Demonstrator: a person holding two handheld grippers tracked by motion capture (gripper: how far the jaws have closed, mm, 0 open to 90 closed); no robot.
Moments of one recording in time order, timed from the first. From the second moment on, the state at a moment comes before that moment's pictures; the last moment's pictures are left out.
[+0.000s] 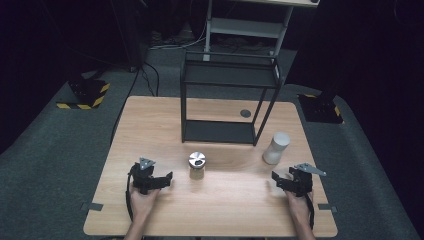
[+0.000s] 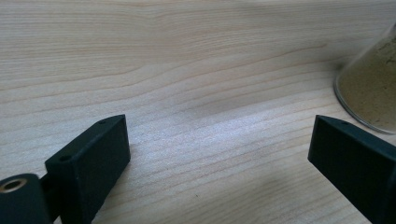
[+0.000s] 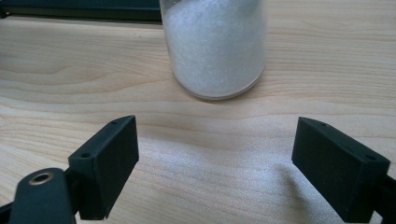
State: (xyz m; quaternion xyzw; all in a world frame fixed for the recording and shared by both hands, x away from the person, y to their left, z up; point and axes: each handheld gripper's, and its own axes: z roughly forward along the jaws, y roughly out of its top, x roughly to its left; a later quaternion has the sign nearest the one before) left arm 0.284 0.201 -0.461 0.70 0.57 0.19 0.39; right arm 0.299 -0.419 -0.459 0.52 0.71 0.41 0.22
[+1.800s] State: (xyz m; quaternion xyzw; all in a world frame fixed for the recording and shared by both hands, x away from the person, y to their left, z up) left arm 0.295 0.121 -0.444 0.72 0.47 0.15 0.48; right arm 0.298 -0.424 -0.462 0.53 0.70 0.43 0.21
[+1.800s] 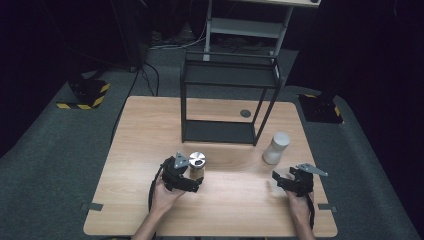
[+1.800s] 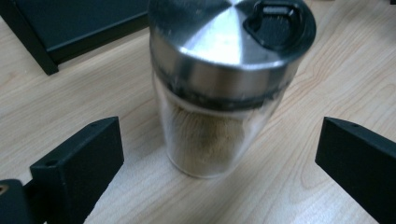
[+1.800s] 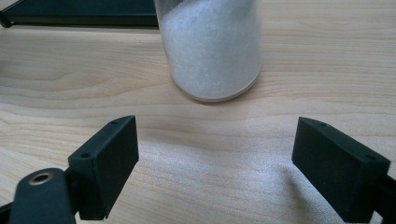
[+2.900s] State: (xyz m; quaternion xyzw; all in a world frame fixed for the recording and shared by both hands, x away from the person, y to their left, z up) left arm 0.337 0.092 -0.420 0.81 0.43 0.18 0.36; right arm 0.295 -0.420 -0.462 0.53 0.70 0.42 0.23
